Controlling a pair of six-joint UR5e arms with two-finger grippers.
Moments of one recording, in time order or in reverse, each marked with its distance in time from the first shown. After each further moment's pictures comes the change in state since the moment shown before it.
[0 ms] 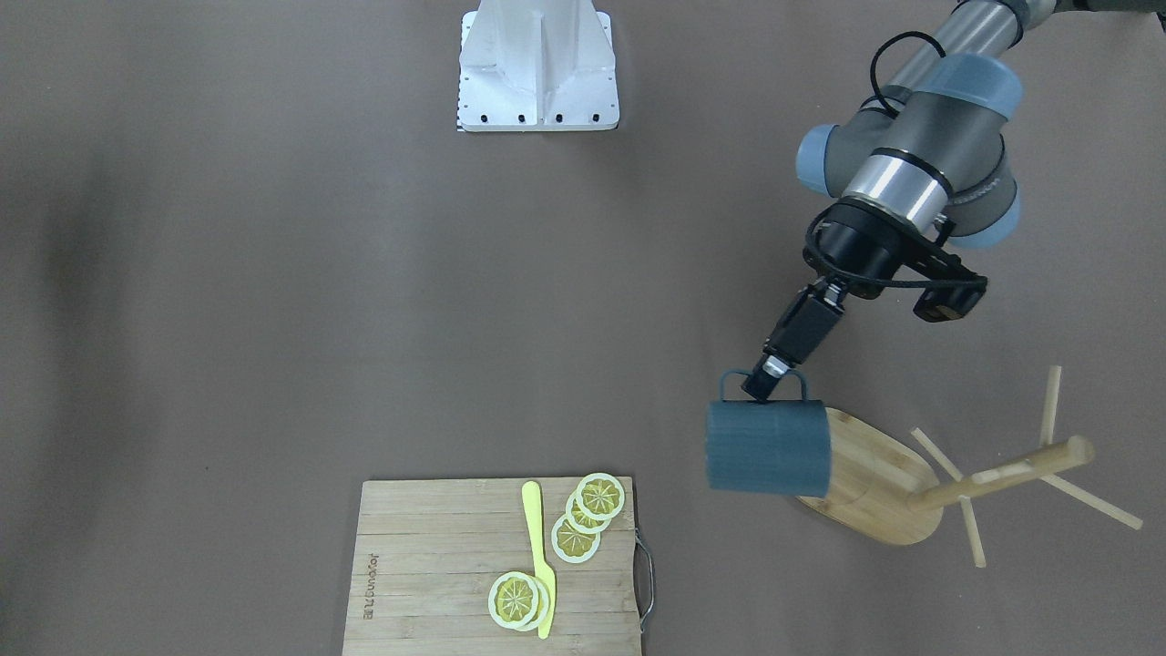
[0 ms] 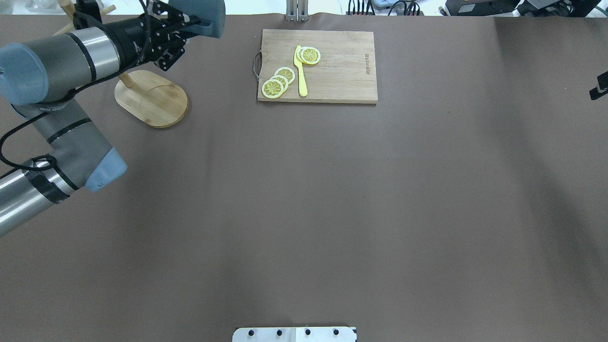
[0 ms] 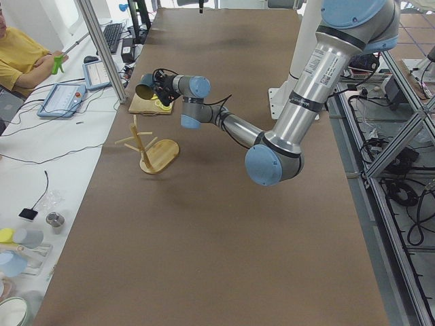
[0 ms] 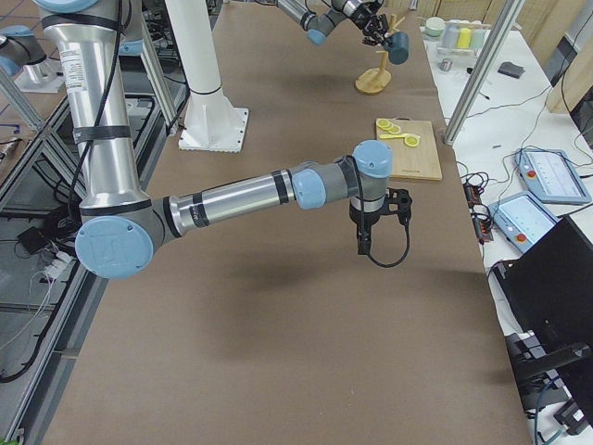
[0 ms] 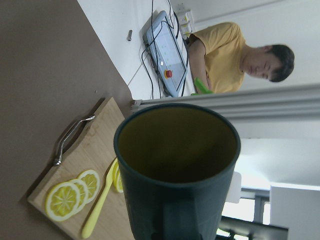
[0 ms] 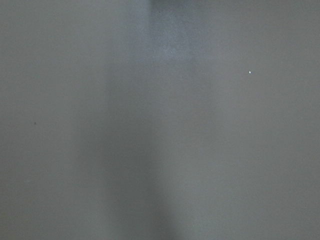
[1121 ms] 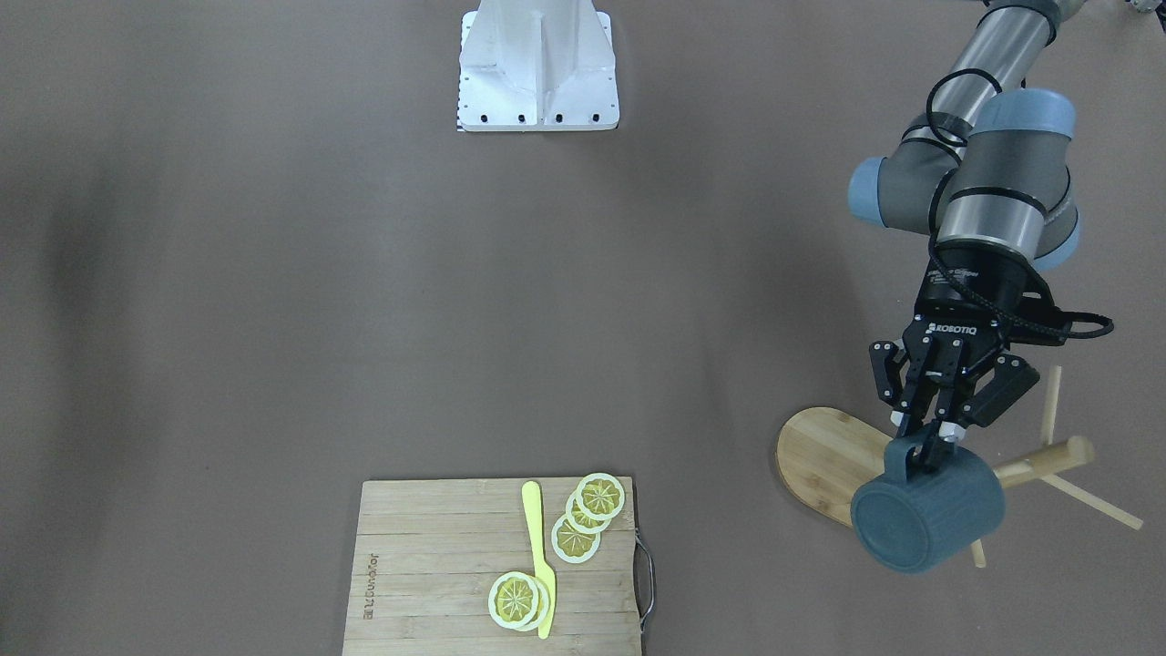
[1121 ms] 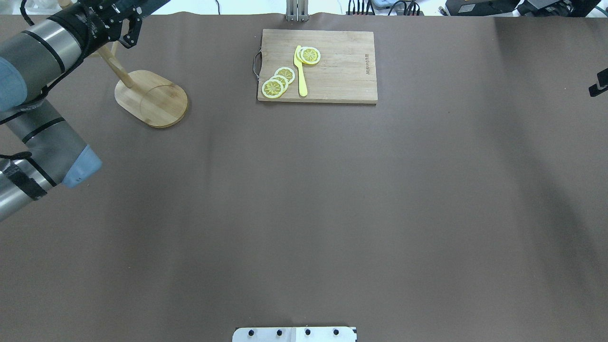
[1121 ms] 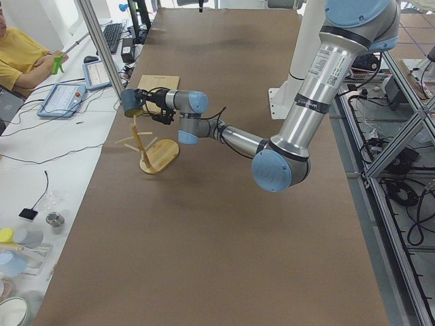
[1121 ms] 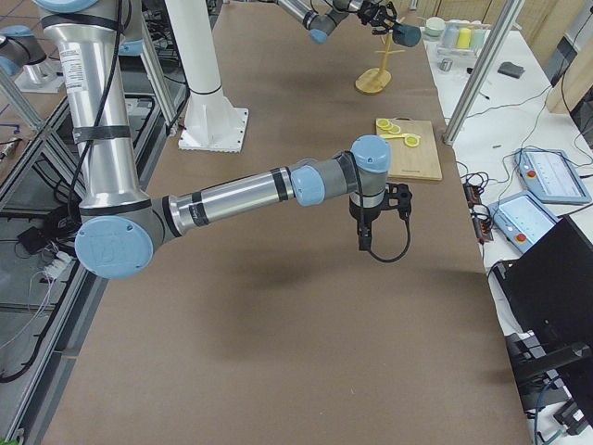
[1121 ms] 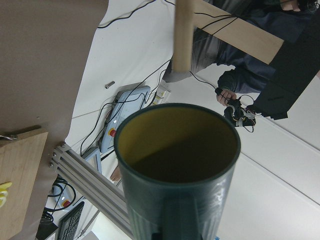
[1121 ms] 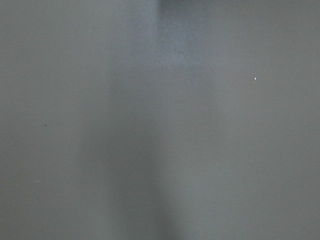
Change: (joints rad) left arm -0.030 0.075 0.040 -0.044 0.185 -0.509; right arm 0.001 0.000 0.021 0.005 0.001 0.005
